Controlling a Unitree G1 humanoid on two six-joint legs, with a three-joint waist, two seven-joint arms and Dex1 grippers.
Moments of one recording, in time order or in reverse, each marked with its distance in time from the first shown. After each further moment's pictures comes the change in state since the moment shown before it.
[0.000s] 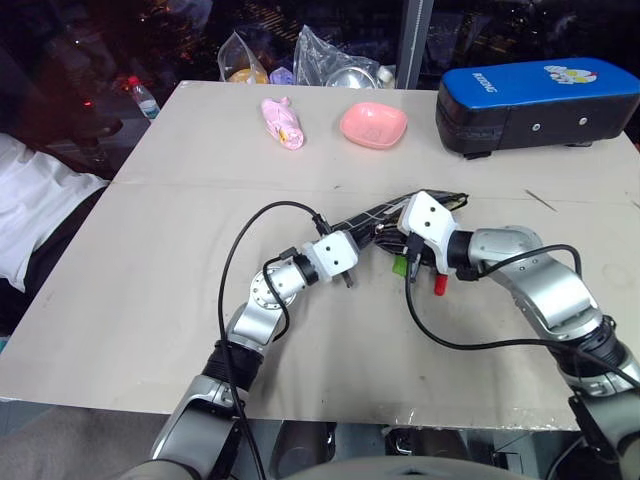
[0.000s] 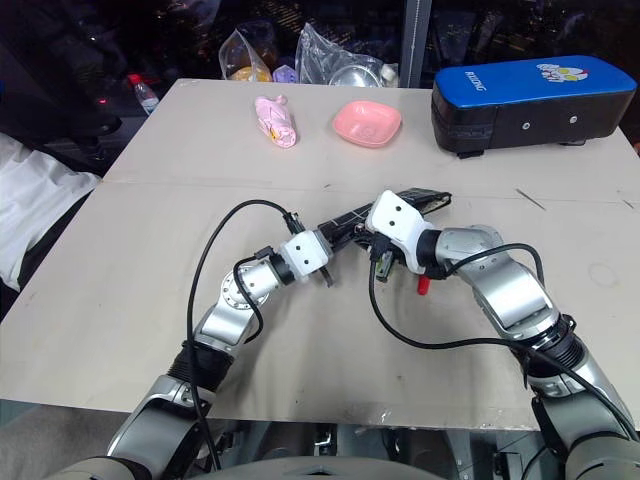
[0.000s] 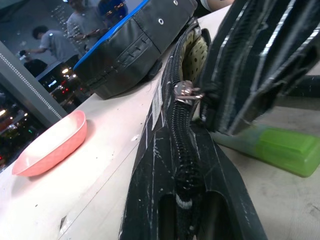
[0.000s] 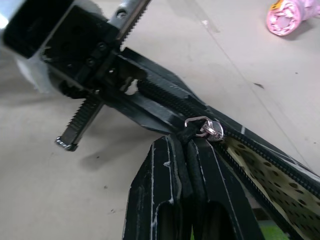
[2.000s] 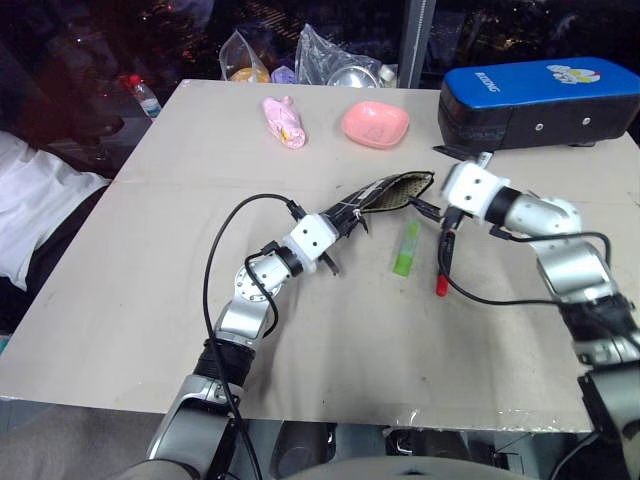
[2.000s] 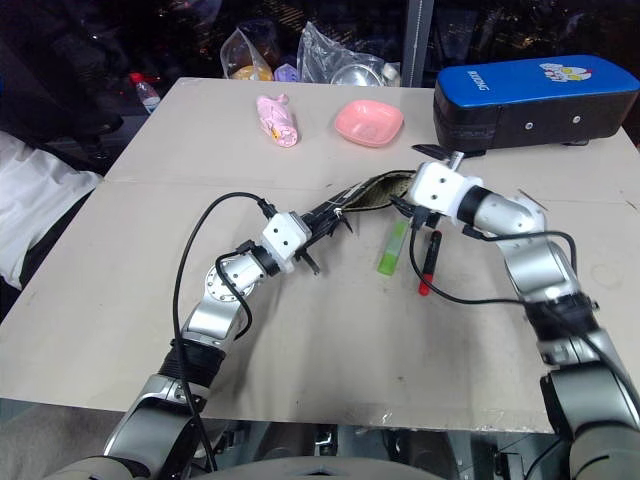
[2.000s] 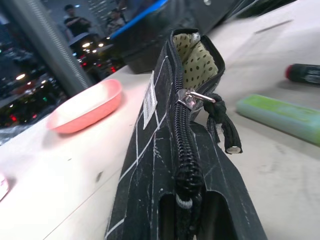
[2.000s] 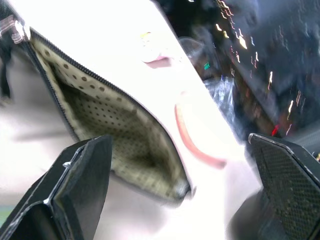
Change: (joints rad) left arm 0.006 0.019 0.124 -0.018 -0.112 0.130 0.017; right arm 0.066 -0.017 -0.227 0.220 -0.191 -0.493 -0.096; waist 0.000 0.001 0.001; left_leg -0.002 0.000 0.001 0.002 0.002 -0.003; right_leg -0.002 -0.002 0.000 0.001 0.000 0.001
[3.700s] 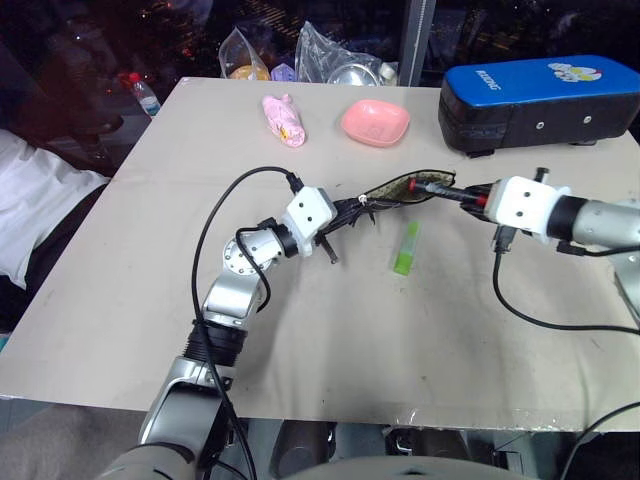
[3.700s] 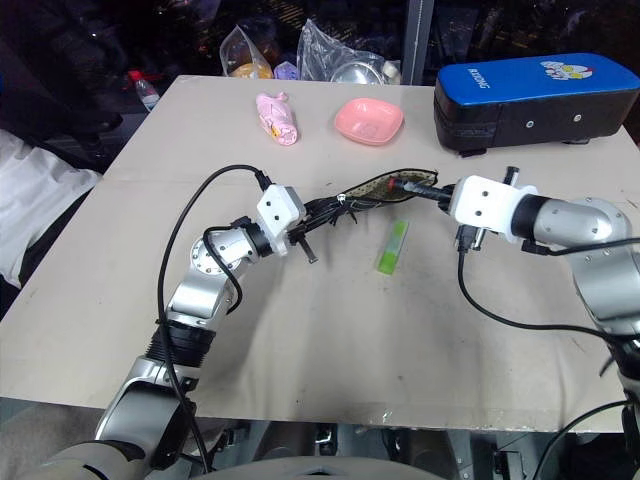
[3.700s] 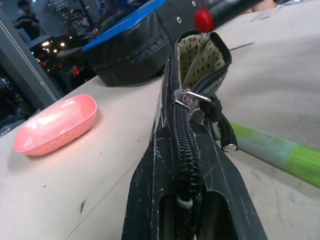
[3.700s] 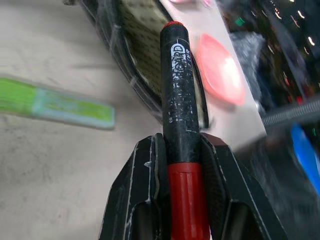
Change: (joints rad) left arm -0.108 0.044 -0.030 -0.080 -0.101 0.188 -0.200; right arm -0.033 -0.363 0.041 -0.080 -0.057 -0.060 0.228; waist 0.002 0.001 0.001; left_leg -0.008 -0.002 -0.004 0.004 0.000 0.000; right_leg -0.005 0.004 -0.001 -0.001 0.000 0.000
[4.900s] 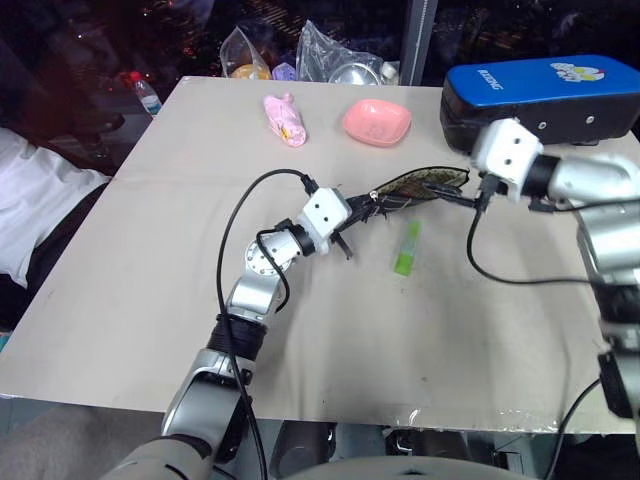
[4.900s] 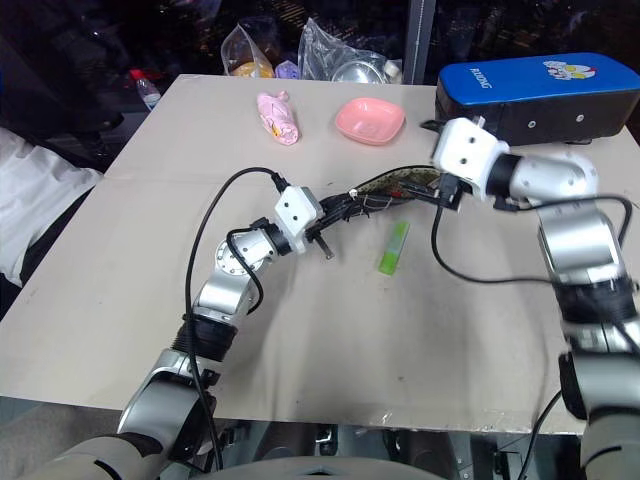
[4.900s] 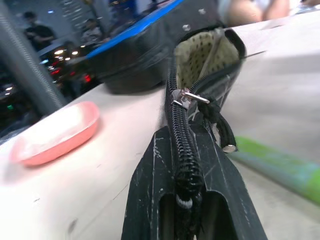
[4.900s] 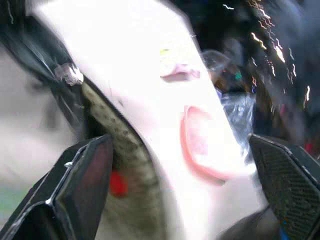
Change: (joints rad) left arm -0.046 -0.078 0.015 0.134 0.050 -0.109 0.092; right arm -0.061 0.308 -0.144 -0.023 0.160 0.257 -0.019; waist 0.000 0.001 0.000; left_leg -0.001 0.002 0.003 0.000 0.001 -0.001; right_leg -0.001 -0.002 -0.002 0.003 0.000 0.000
